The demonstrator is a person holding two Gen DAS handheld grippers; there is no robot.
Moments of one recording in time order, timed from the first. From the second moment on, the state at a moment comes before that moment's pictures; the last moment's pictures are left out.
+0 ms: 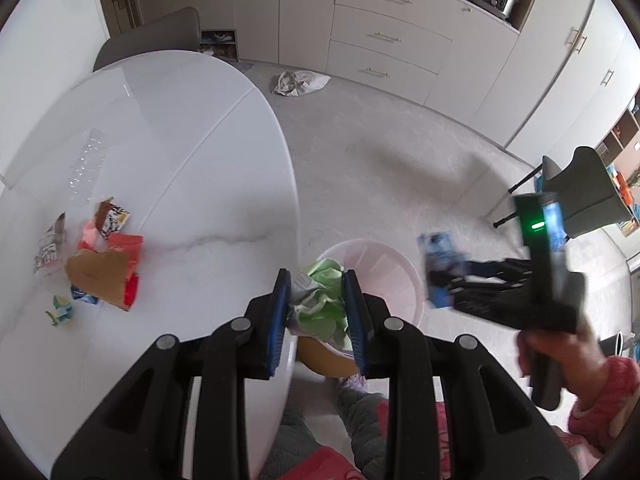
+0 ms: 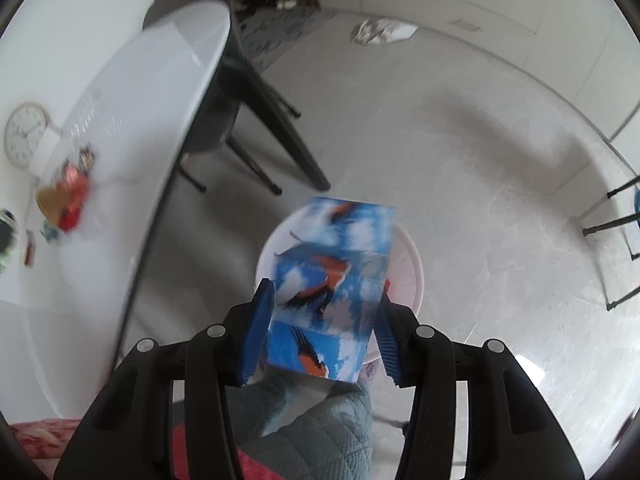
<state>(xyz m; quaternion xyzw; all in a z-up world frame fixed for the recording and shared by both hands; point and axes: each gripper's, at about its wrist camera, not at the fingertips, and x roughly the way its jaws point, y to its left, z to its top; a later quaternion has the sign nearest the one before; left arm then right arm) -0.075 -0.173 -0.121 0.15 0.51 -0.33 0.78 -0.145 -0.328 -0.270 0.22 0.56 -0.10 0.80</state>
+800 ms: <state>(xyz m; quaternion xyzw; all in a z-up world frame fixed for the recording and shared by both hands) -0.093 -0.282 -0.232 0.17 0.61 -0.38 0.67 -0.215 -0.401 -0.271 0.28 0.56 -0.18 0.76</state>
